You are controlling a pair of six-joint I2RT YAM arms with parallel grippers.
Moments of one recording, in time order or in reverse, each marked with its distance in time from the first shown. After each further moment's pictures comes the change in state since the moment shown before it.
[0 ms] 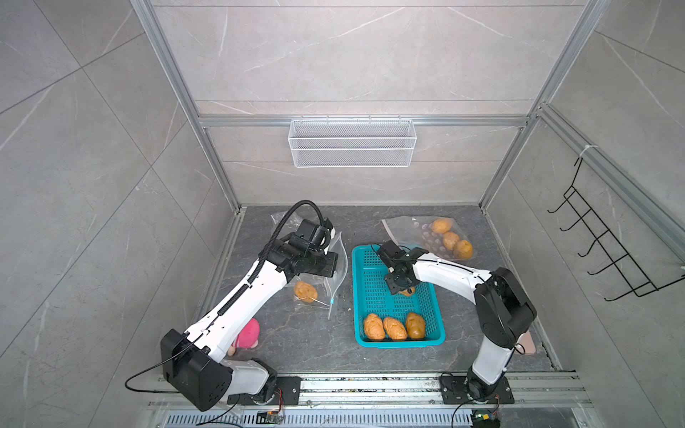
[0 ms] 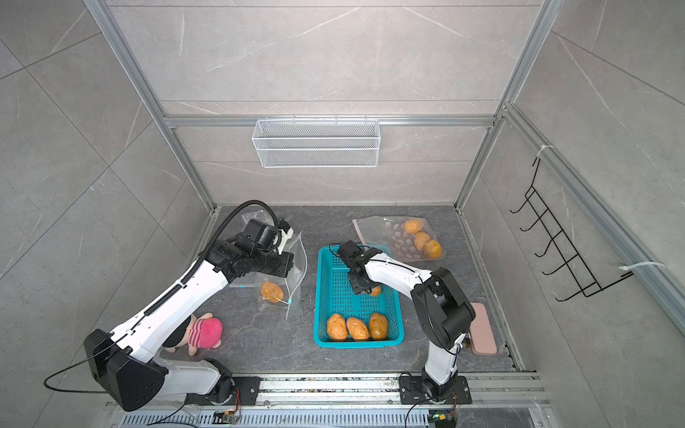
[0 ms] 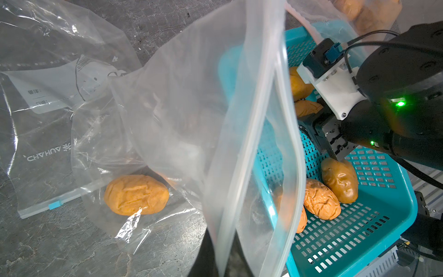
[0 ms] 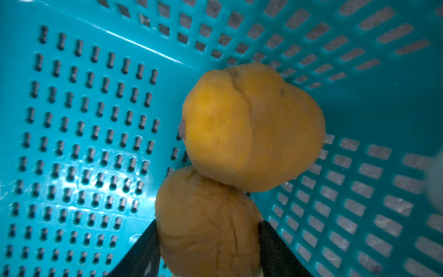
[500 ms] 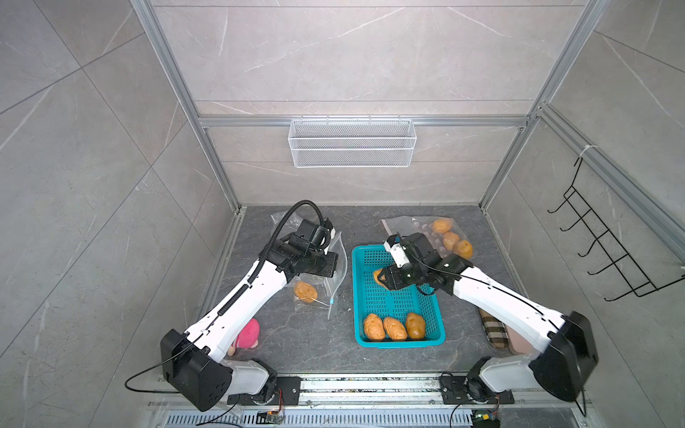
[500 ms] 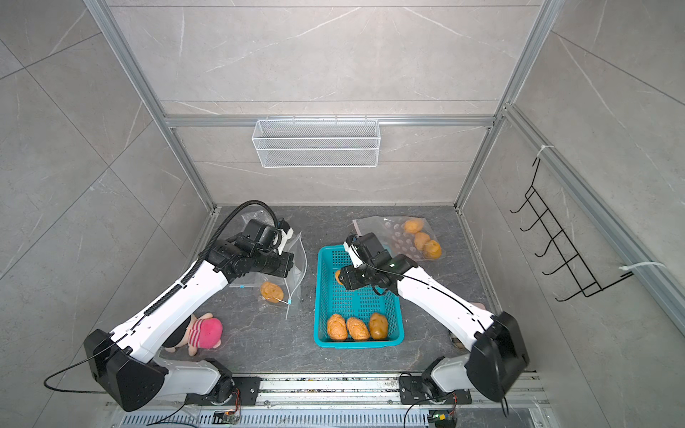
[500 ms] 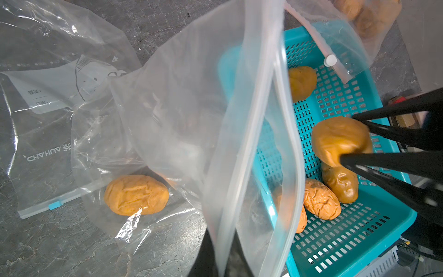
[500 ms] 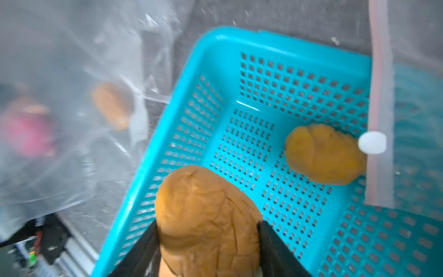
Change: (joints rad) left arm 0.000 0.000 0.000 0.000 0.000 0.000; right arm 0.005 -0.455 -0.113 0.195 -0.418 0.049
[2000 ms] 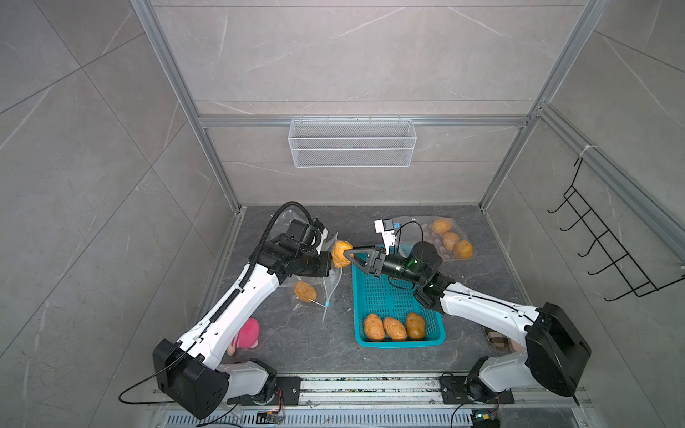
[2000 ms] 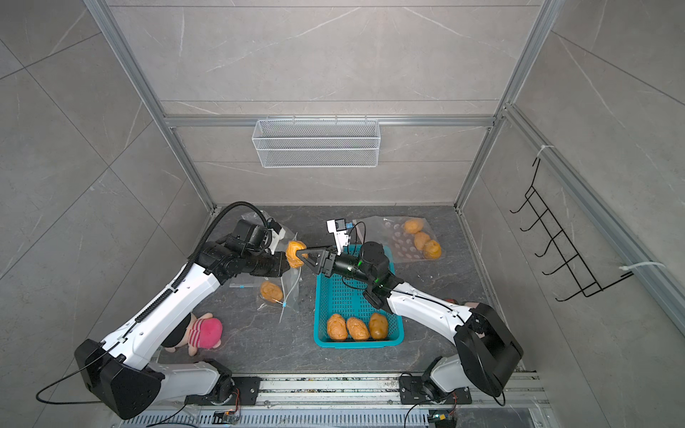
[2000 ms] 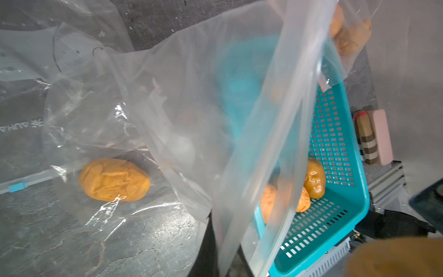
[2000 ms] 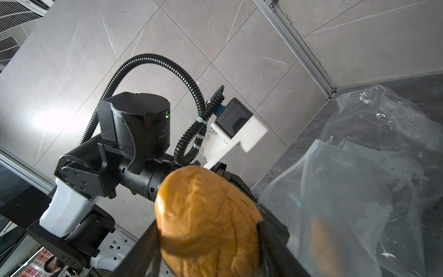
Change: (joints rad) left arm 0.051 -0.047 -0.027 -0.003 0.138 -0.098; right arm 0.093 0.096 -0.257 1.322 -0.361 0.592
